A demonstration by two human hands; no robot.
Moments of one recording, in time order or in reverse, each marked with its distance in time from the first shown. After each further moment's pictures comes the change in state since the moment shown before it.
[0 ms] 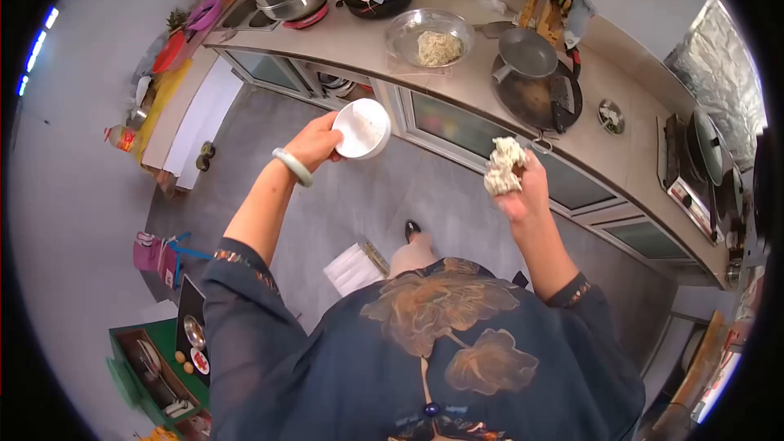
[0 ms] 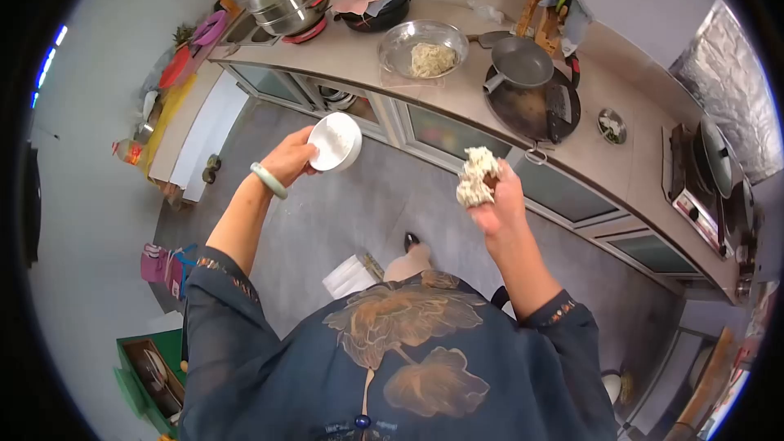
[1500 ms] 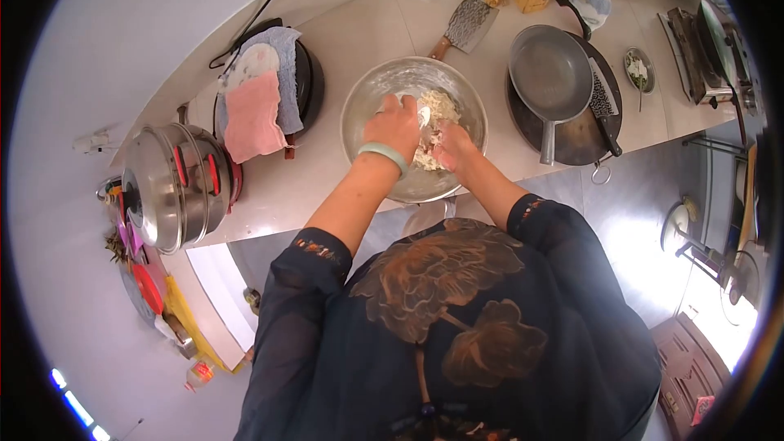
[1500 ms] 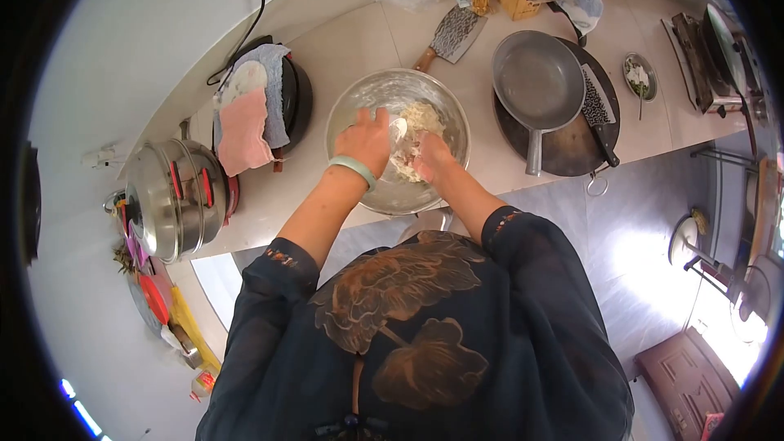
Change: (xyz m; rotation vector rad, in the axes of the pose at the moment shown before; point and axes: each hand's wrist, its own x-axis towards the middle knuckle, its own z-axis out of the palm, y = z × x) left_hand 0.584 0.114 -0.025 1.400 -0.334 0.522; right_hand 0.571 -0.016 0.029 0.146 0.549 -0.084
